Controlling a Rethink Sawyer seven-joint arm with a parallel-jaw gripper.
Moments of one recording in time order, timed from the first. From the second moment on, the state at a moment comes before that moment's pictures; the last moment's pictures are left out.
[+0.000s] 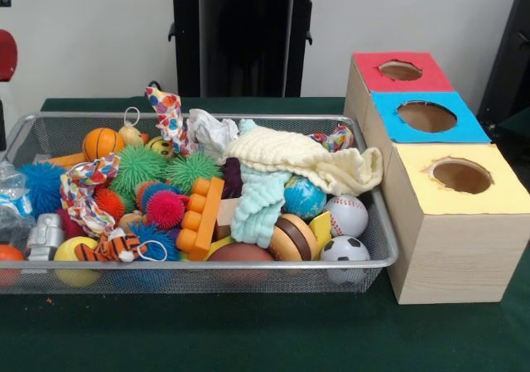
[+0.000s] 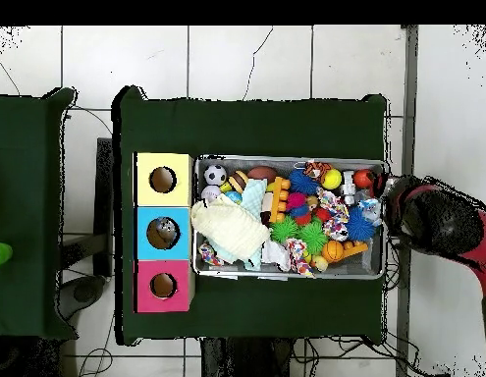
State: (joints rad) arm -1.00 -0.66 0.50 1.51 -0.41 0.54 1.55
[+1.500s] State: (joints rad) arm -0.88 -0.39 0.48 1.30 -0.74 0.63 1.55
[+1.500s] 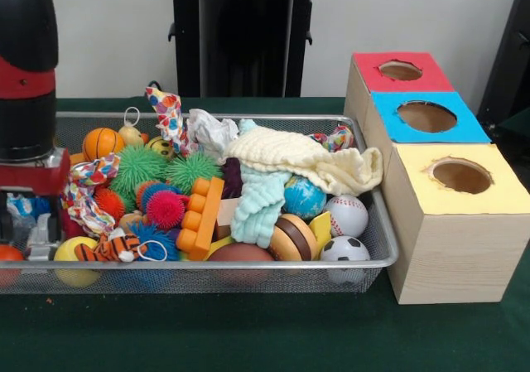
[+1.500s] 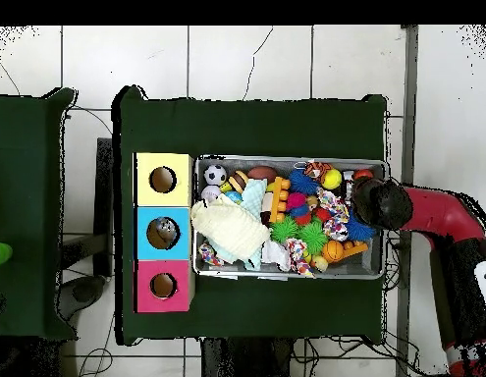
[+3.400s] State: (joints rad) arm -0.77 -0.42 0.39 1.16 -0.78 1.05 1.55
